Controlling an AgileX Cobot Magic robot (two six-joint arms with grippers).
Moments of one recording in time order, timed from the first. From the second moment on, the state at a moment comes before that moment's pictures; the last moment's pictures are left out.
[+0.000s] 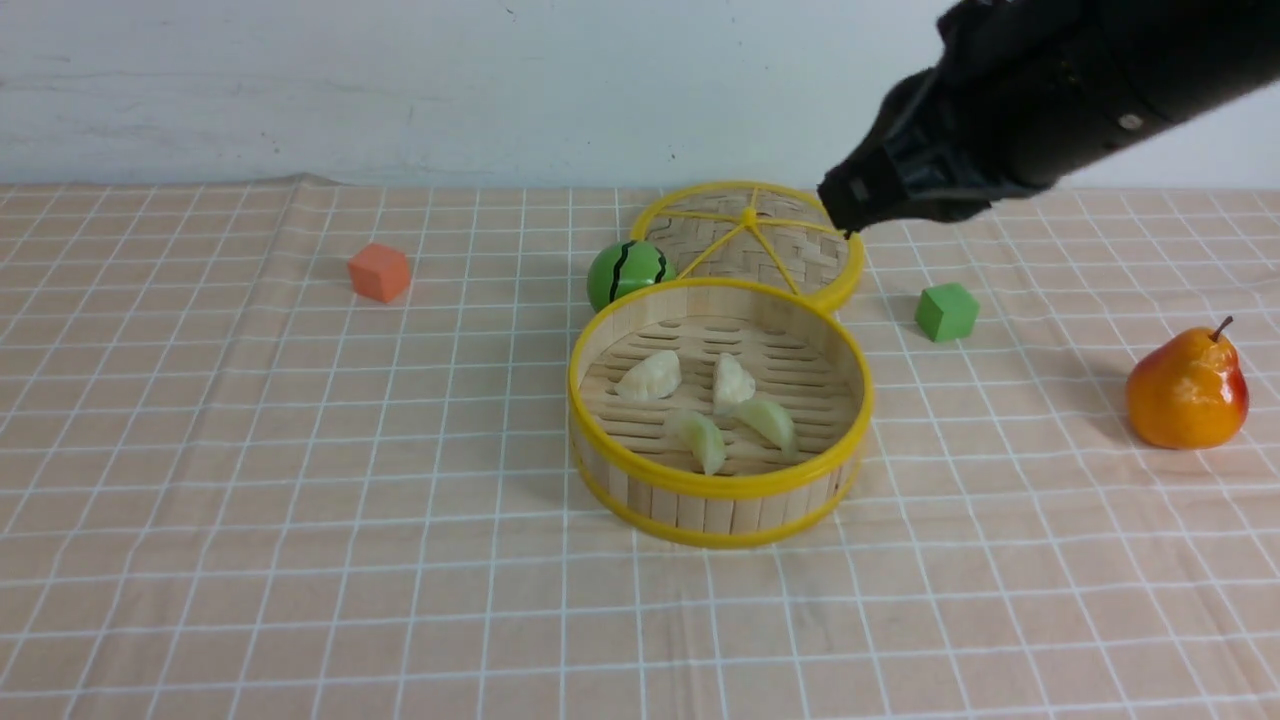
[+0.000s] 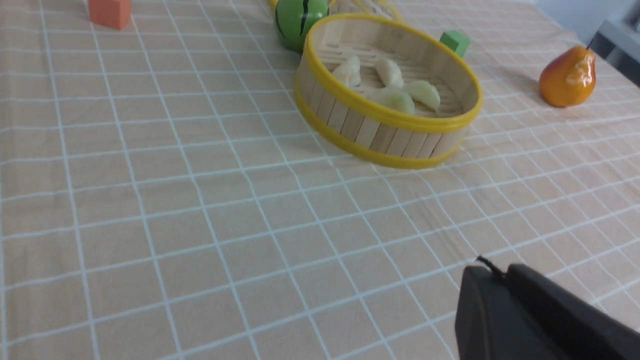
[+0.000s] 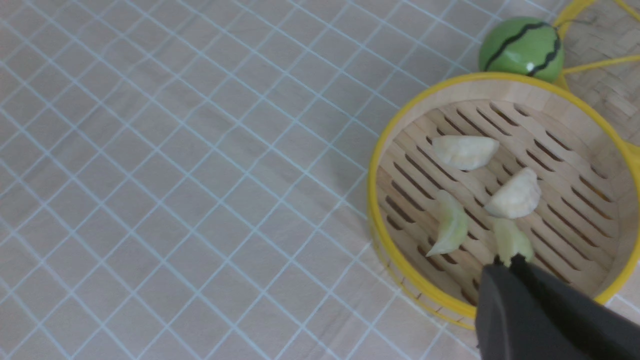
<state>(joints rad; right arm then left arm) 0.44 1.40 -1.49 0.41 0.90 -0.35 -0.53 0.10 -0.36 0.01 0.62 -0.32</state>
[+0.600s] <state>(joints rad) 0.44 0.69 -0.81 0.71 0.60 -0.65 -0.53 0.10 -0.29 0.01 0.55 -0.32</state>
